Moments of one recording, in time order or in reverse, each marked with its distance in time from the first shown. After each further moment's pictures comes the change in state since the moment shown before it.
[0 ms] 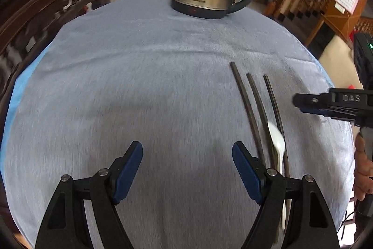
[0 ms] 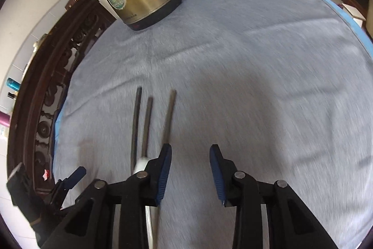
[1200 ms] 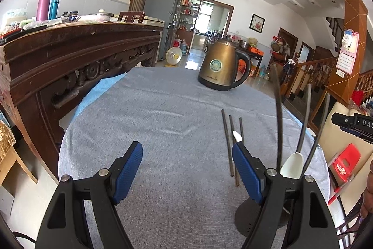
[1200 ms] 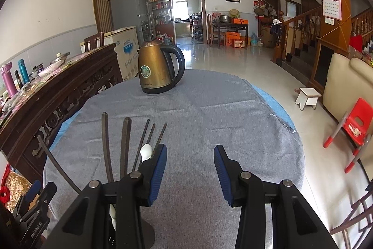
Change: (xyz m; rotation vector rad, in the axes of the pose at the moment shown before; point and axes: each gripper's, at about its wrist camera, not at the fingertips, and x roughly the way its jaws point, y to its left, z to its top) left arm -0.179 -0.023 -0.180 -0.219 -0.538 0.099; right arm -0.216 0.035 -0.183 -0.204 -0.578 -0.247
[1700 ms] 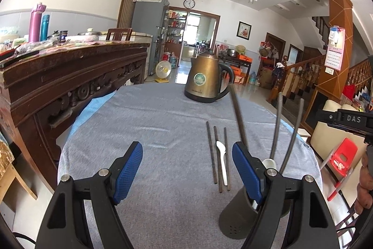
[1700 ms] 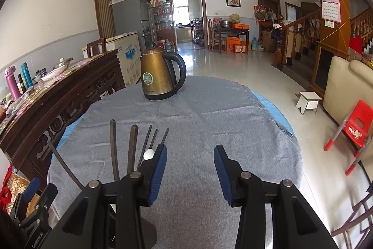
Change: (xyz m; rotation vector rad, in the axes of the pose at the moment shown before) left arm -0.028 -0.024 0.007 0.062 -0.084 -0.043; right arm -0.017 -0.002 0.003 0.002 -0.036 0.010
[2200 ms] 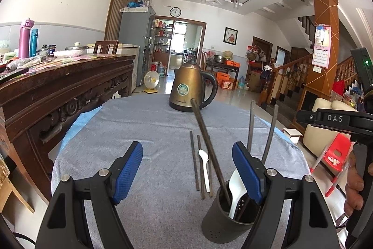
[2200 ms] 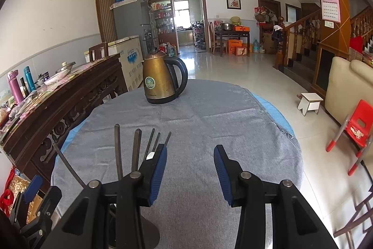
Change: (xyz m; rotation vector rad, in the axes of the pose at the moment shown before) left arm -0.016 -0.030 0.008 0.061 -0.057 -0.063; right arm -0.009 -0.002 0.001 0.010 -0.022 0.015
